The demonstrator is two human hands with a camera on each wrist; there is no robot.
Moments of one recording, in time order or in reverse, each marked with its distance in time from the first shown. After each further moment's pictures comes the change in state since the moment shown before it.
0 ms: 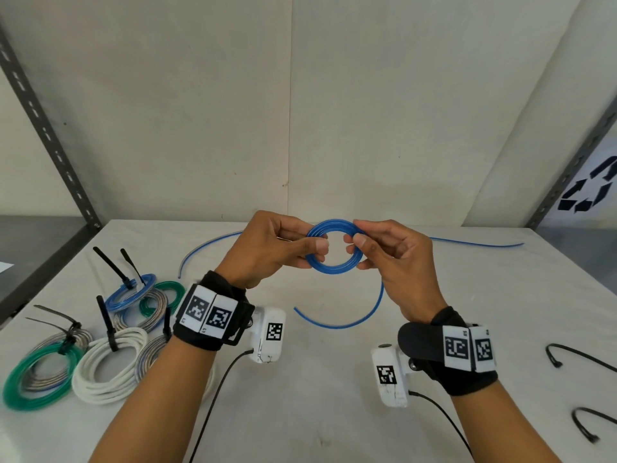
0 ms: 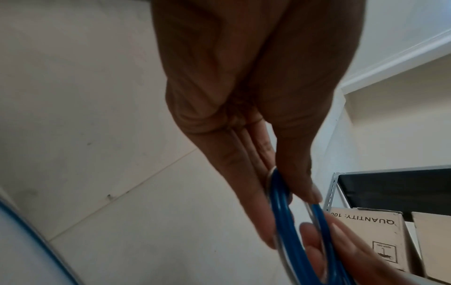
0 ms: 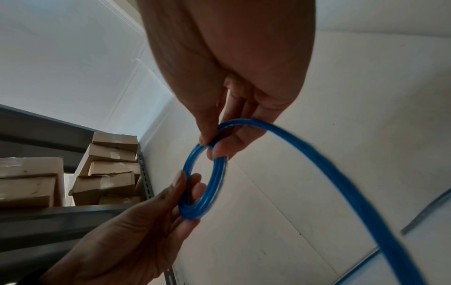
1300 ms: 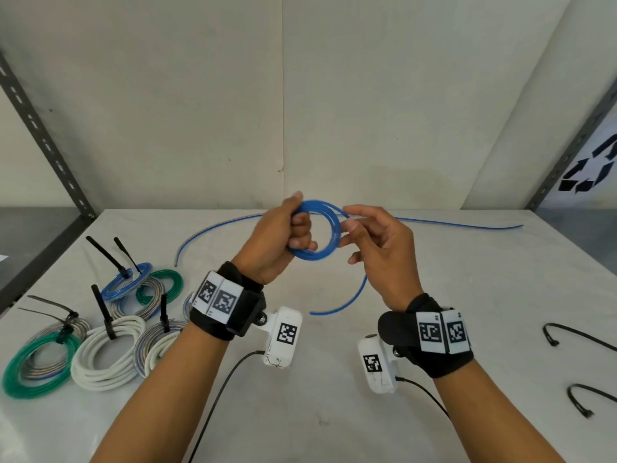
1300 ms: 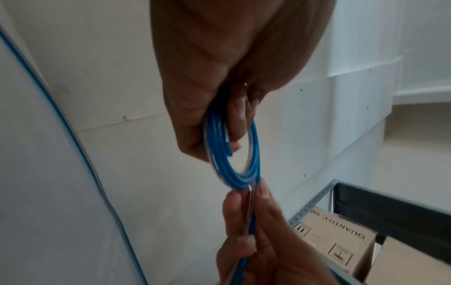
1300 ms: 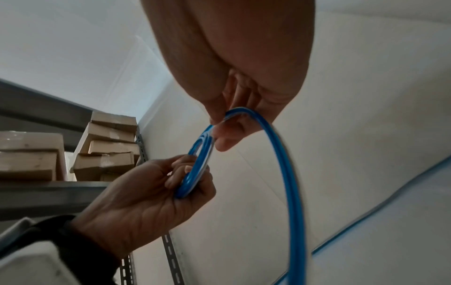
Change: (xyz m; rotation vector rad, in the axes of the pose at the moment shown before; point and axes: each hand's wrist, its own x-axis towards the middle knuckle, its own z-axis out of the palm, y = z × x) left_hand 0.016 -0.012 0.027 -0.520 0.106 -0.263; right_hand -0.004 0.017 0.016 -0.039 0.052 0.021
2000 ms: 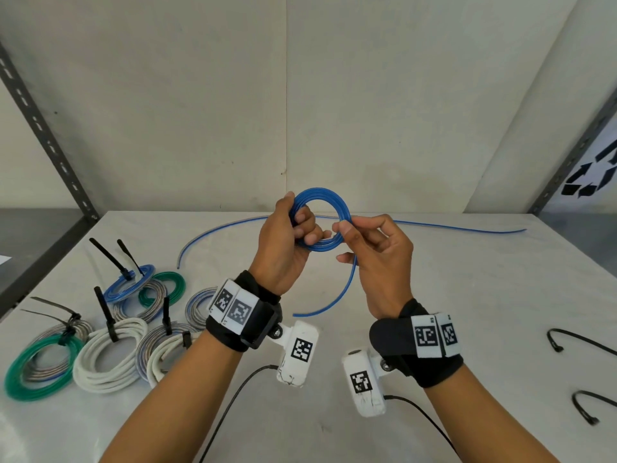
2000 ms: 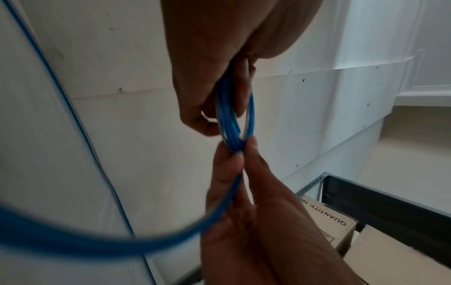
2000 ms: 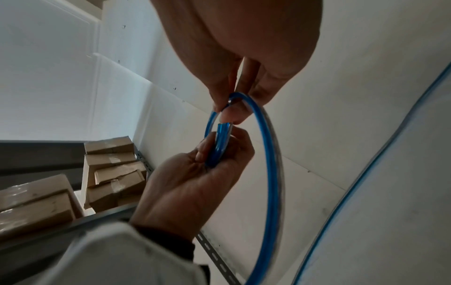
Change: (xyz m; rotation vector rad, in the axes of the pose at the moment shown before) left_hand -0.003 -0.007 0.009 -0.239 0.034 0.122; right_hand -0.008 -0.005 0.022 0.242 0.198 0.074
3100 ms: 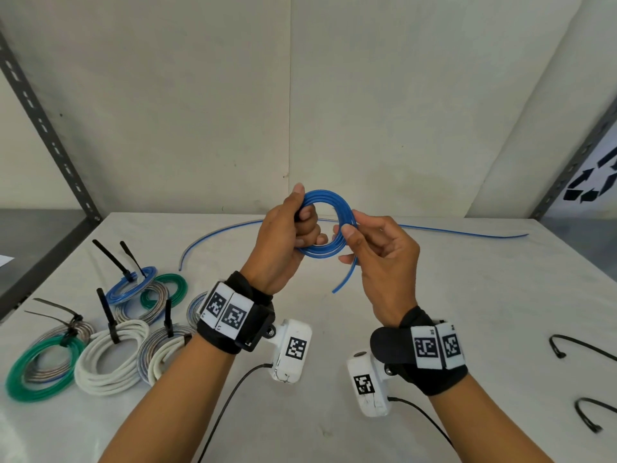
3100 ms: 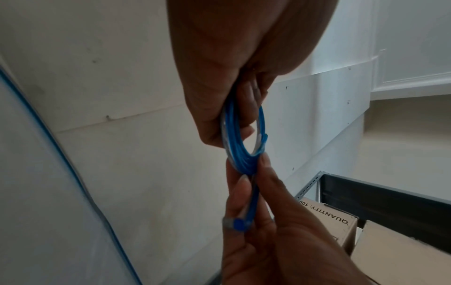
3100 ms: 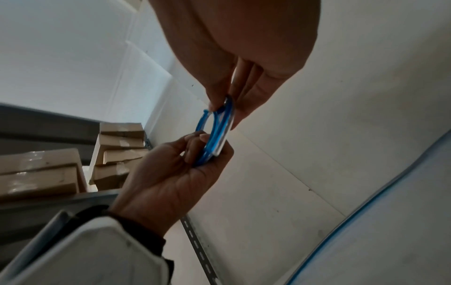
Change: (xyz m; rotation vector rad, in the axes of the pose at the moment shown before) left_hand -0.006 0.014 0.003 0.186 -0.076 0.098; right_hand 0.001 0.000 -0.002 -0.032 -0.056 -0.106
